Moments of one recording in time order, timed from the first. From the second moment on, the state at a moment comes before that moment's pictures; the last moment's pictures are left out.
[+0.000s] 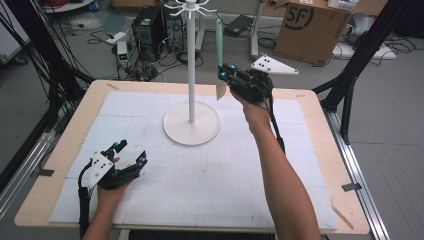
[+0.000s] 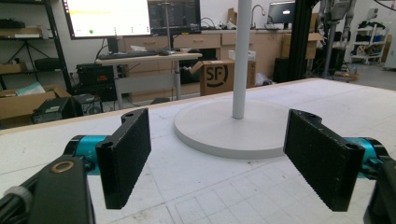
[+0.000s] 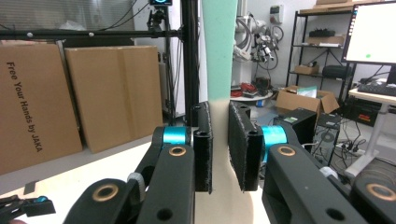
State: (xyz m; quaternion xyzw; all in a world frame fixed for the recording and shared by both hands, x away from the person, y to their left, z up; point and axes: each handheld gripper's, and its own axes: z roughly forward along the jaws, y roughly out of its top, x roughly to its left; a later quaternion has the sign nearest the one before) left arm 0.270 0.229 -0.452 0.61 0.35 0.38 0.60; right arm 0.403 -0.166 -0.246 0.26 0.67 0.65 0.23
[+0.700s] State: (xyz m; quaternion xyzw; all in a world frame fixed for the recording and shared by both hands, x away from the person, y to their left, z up) left arm 0.270 0.229 -0.452 0.61 0.35 0.38 0.60; right arm 0.412 -0.153 -0.235 0.26 0.68 0.65 0.23
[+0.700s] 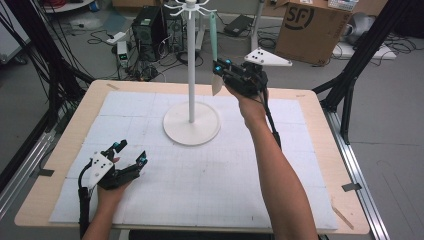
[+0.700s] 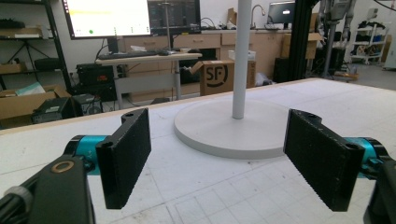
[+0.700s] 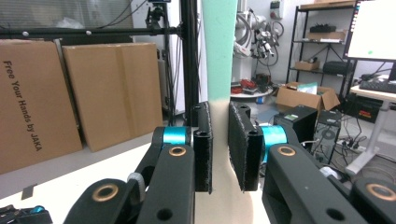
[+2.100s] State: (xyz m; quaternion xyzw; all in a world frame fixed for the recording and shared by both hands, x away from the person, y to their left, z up) left arm 0.269 0.228 -0.452 0.61 0.35 0.38 0.61; right arm 0.422 -0.144 -0.236 0.28 0.68 0.64 0.23
